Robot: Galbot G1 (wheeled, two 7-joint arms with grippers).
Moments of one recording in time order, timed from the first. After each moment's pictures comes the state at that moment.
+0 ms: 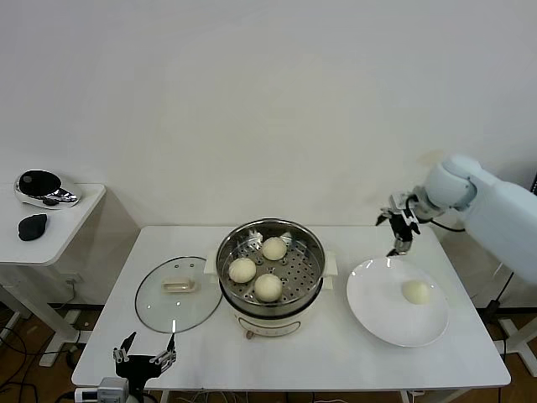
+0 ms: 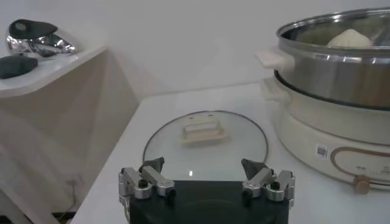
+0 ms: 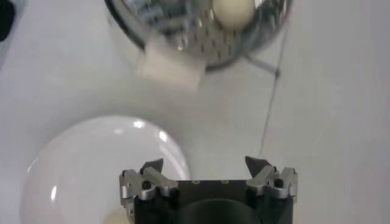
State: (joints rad) left arm 1.73 -1.43 -0.67 -2.18 -0.04 0.41 0.00; right arm 0.15 0.65 -0.71 1.30 -0.15 -0.24 -1.20
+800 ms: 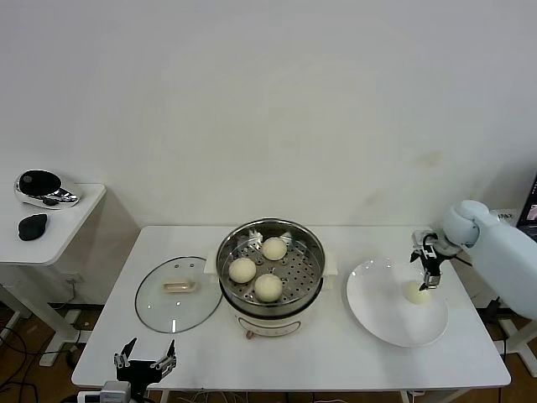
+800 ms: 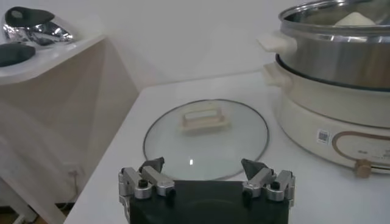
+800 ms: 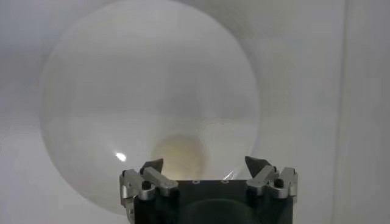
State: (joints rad) left arm 1.74 -1.43 -0.67 -2.16 -0.02 0.41 0.01; right arm -0.10 0.71 -0.52 1.05 -0.36 -0.12 -1.22
